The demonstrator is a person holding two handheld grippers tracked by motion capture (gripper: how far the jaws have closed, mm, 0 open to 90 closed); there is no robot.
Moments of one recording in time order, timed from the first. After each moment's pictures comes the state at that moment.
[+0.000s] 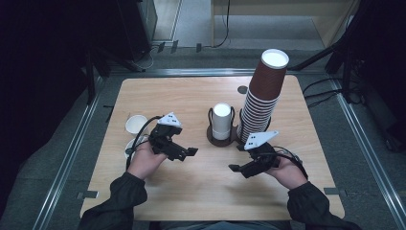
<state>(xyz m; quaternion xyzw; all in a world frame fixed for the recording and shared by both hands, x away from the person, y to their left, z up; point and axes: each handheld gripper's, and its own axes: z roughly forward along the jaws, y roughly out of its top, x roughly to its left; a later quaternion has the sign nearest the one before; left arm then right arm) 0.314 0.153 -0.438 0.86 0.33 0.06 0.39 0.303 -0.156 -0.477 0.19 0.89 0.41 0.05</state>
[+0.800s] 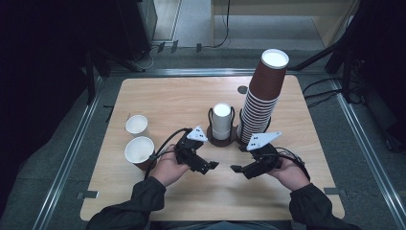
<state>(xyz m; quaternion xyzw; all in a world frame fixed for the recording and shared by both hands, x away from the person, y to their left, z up) 0.307 0.093 -0.478 0.89 0.26 0.05 0.37 0.301 -0.162 -0.478 0.19 0.89 0.41 0.05</state>
